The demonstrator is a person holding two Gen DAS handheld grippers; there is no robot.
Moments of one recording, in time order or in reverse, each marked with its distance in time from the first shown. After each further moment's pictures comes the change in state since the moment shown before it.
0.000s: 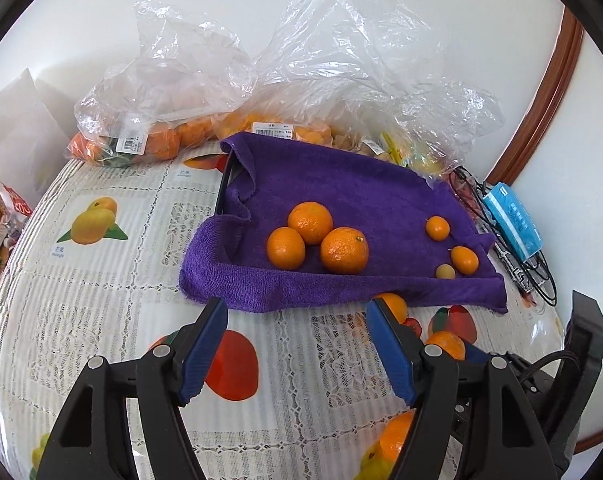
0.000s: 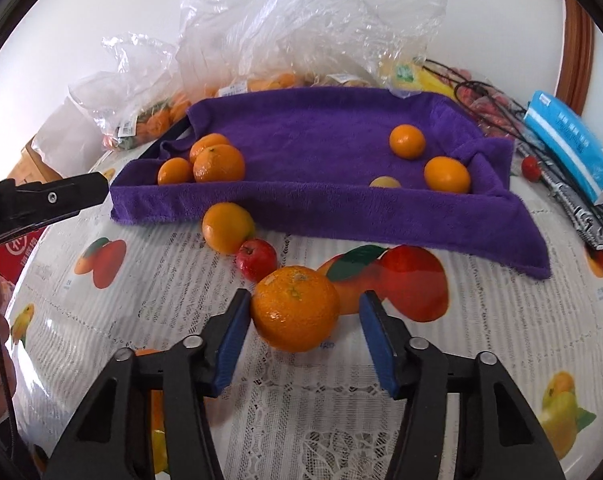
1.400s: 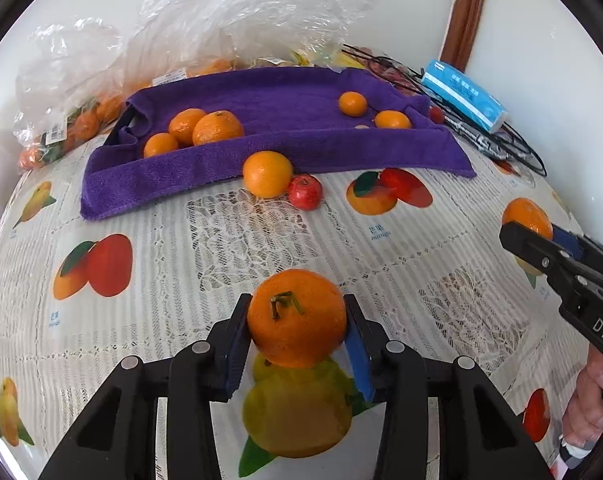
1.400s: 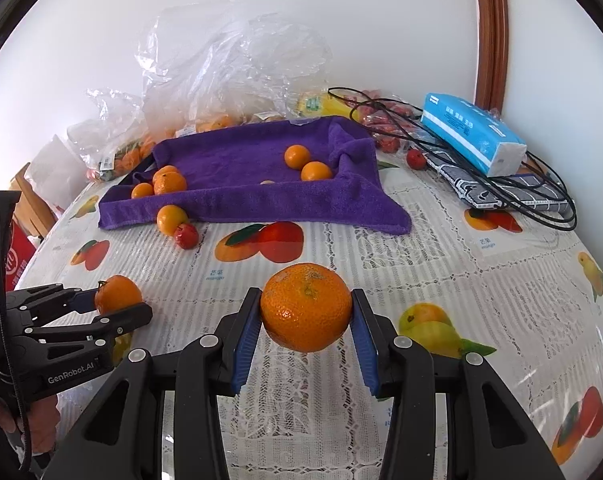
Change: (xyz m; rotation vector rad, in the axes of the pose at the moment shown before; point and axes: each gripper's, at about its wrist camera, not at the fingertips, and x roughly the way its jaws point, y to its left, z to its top) left arm 0.010 -0.082 -0.091 0.260 0.126 0.002; right arm -0.095 -0.064 -0.052 0.083 -0.149 -0.113
